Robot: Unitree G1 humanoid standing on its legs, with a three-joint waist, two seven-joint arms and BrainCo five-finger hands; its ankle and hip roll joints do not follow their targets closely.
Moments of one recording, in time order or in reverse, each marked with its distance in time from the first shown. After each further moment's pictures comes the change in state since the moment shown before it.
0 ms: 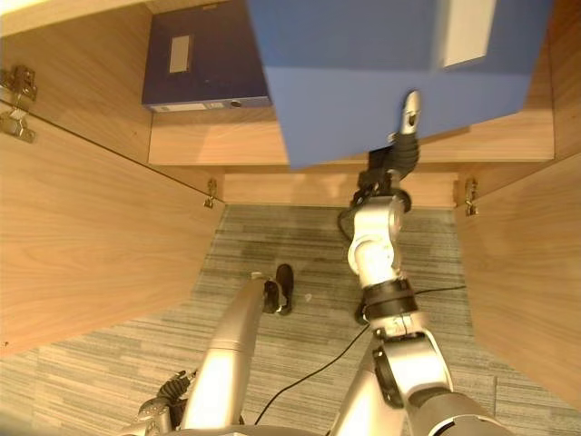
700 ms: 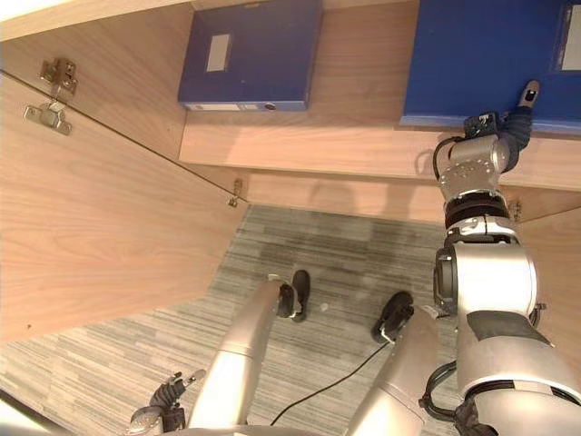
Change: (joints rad) left arm 0.139 0.108 -0.145 -0.299 -0.100 0.028 0.095; right arm -0.497 -0.343 0.016 0.821 0.106 0.170 -0.260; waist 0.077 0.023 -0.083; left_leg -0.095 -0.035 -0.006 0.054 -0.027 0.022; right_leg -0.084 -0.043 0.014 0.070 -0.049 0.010
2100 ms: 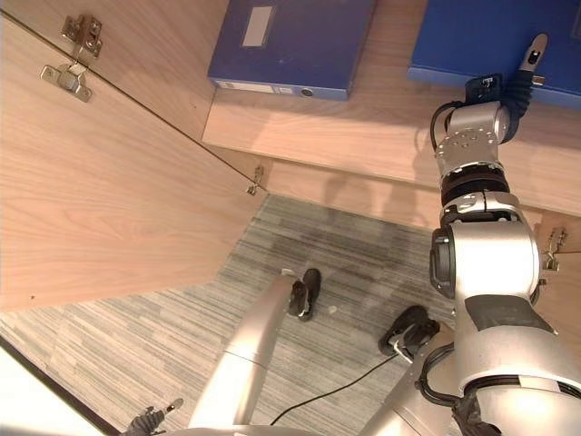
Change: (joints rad) left arm -0.014 -0.003 0.056 0.266 -0.001 -0.024 0.038; right arm -0.095 0.015 0.035 0.005 0.122 -0.049 0.071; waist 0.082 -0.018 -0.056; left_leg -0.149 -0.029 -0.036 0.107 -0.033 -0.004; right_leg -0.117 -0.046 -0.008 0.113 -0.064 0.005
